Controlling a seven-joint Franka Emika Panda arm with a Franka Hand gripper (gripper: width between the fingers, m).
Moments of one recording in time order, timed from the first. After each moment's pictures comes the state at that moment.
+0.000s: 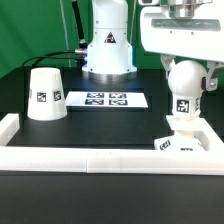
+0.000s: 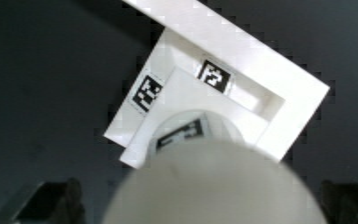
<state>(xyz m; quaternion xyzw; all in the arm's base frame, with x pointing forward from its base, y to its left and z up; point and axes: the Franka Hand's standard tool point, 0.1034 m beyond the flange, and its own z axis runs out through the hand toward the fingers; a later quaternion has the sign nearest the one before) 0.605 0.103 0.122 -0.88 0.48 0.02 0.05</state>
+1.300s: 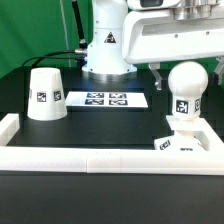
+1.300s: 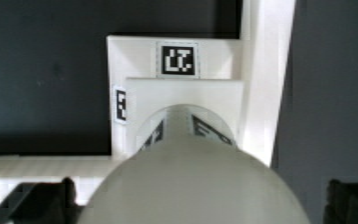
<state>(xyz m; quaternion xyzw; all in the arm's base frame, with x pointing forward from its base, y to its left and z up) 0.606 0.100 0.119 -1.00 -0.05 -0.01 0.05</state>
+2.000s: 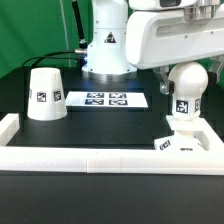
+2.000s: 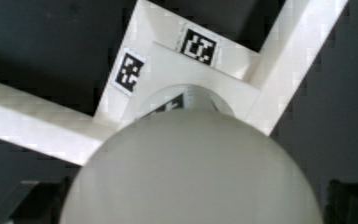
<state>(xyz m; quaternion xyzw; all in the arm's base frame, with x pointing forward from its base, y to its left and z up) 0.612 0.101 0.118 -0.97 -0.25 -0.01 0.04</state>
